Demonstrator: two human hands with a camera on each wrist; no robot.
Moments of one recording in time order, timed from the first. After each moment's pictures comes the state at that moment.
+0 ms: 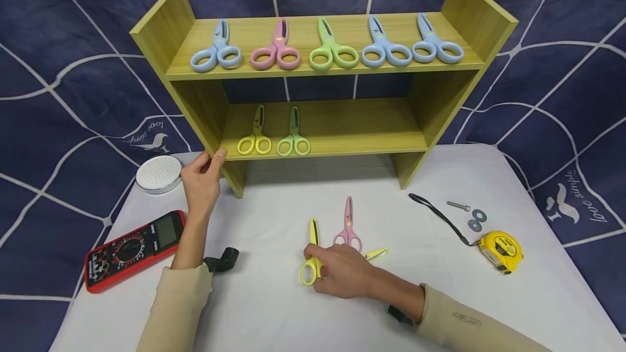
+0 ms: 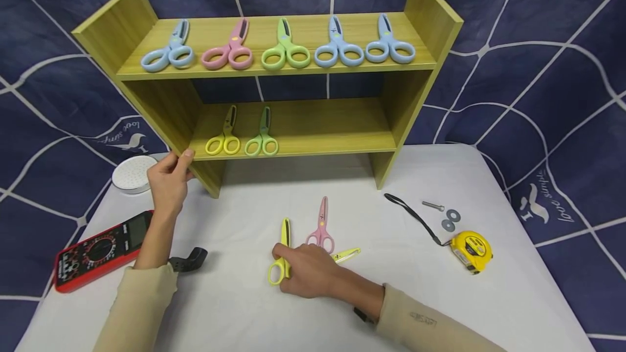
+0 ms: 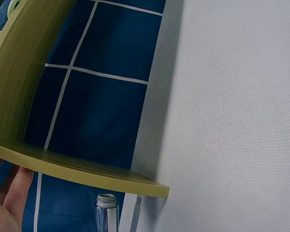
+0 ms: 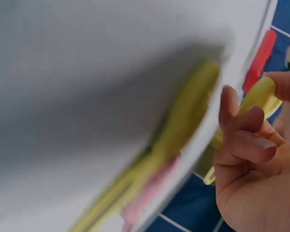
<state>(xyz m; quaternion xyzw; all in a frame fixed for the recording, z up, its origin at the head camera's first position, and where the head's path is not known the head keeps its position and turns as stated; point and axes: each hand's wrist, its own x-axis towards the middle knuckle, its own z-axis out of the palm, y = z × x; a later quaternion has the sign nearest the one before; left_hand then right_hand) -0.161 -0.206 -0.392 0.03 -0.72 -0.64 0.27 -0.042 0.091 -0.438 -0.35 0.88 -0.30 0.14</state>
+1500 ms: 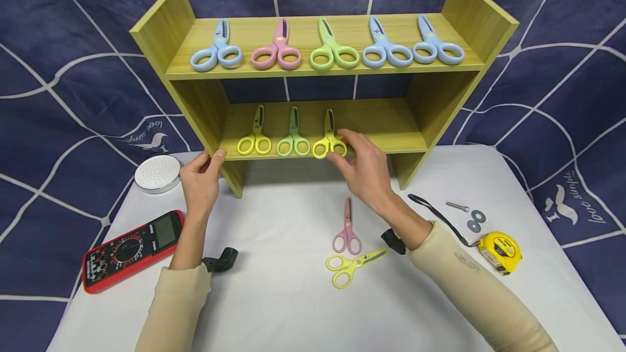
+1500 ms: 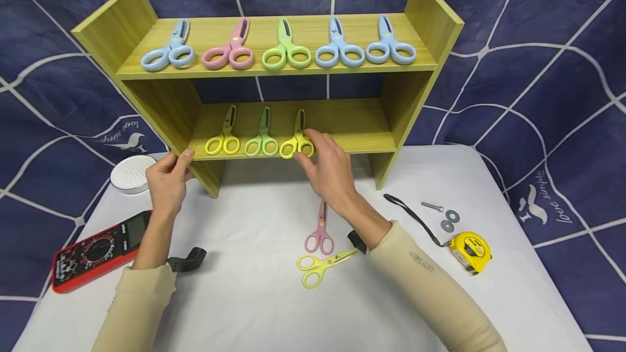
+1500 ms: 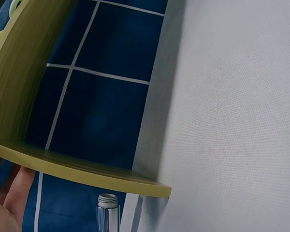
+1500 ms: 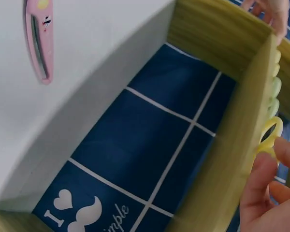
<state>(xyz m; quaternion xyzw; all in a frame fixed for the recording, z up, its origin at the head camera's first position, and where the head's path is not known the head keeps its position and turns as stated) -0.164 -0.209 -0.398 0.05 -0.72 -0.63 0.27 -0.153 0.109 -0.347 -0.19 0.87 -0.38 -0.25</state>
